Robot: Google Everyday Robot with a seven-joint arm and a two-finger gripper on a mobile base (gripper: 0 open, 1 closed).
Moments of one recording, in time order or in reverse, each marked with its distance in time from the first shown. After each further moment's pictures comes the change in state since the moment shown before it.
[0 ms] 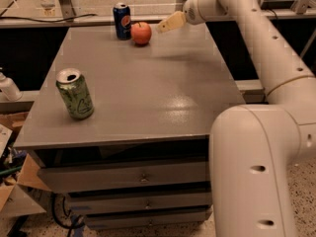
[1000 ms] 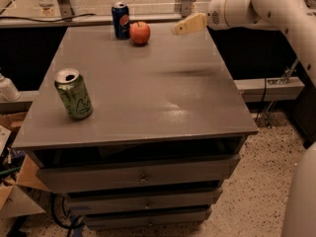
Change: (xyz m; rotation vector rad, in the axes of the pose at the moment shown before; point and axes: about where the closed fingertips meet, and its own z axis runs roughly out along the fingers) arm 0.013 0.020 -0.097 0.027 -0.091 0.029
